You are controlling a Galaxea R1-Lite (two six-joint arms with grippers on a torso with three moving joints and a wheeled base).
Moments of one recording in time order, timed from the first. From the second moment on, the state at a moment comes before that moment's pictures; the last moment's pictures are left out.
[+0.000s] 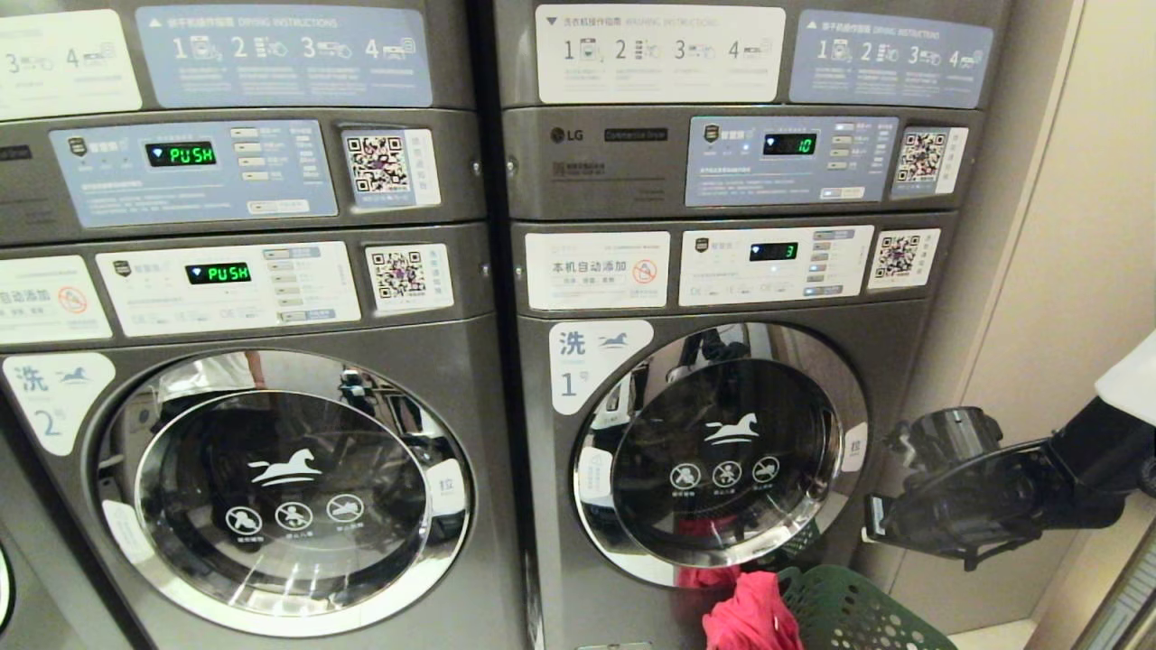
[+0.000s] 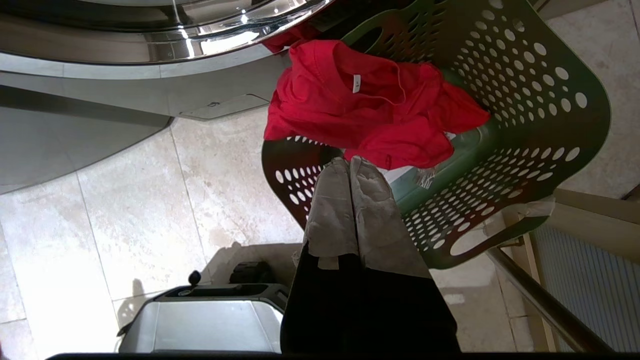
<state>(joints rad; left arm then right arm) 0.00 0.00 0.00 0.00 0.00 0.01 -0.07 2.16 -0.84 -0.31 0.13 0.20</state>
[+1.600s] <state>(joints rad) 0.00 0.00 0.00 0.00 0.00 0.00 -0.01 0.65 -0.05 -0.15 0.09 -0.07</state>
